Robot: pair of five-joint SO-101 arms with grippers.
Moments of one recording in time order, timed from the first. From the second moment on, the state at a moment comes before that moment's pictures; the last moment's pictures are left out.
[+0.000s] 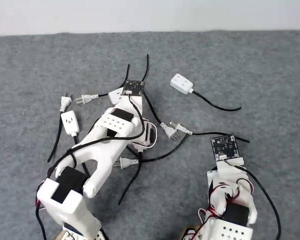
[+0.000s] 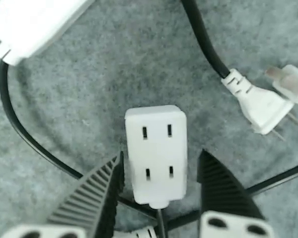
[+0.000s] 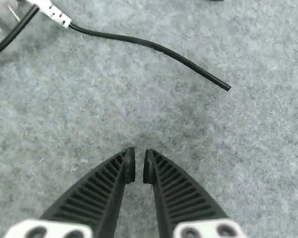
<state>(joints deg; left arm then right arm) 20.0 11.7 24.7 55.7 23.3 13.9 -103.1 95.5 65.2 26.2</state>
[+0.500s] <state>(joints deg) 16.6 -15.4 39.8 58.5 16.0 13.9 -103.1 95.5 65.2 26.2</state>
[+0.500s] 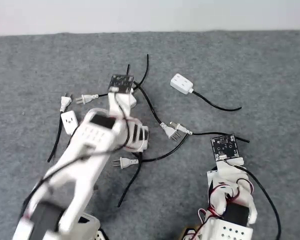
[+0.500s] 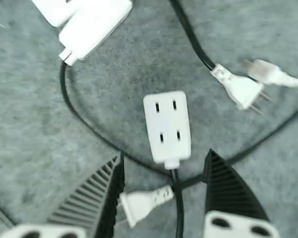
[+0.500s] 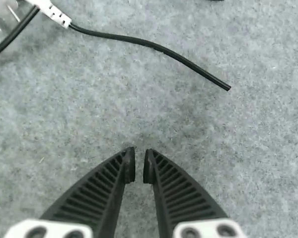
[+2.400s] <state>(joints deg) -9.5 -51.6 77.4 48.7 -0.3 5.1 -6.2 42.1 41.6 -33.0</state>
